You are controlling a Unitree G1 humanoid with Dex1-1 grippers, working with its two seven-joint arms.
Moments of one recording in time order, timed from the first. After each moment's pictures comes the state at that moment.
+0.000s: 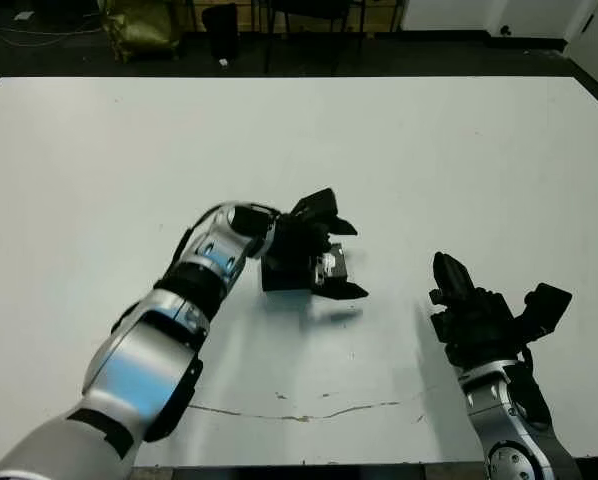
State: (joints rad) left arm -0.87 0.08 -0.27 0.96 0.00 -0.08 -1.14; right arm 0.19 -0.03 -0.10 -0.46 0.52 0.34 0.03
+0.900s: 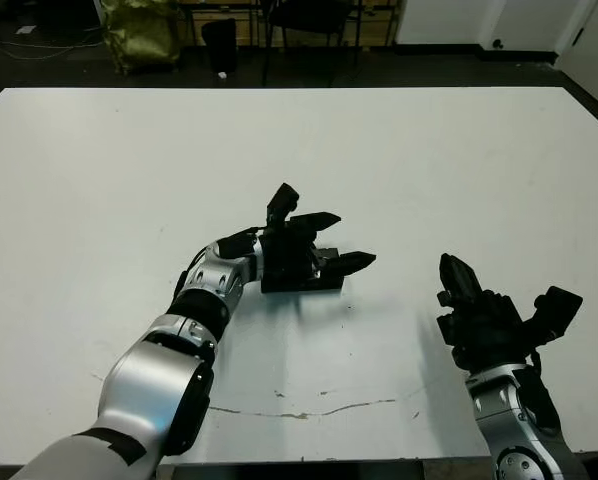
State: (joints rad) left arm -0.81 0.01 -0.05 1.10 -0.18 -0.07 -1.01; right arm 0.20 -0.05 -0.12 -0.49 0.54 0.34 0.03
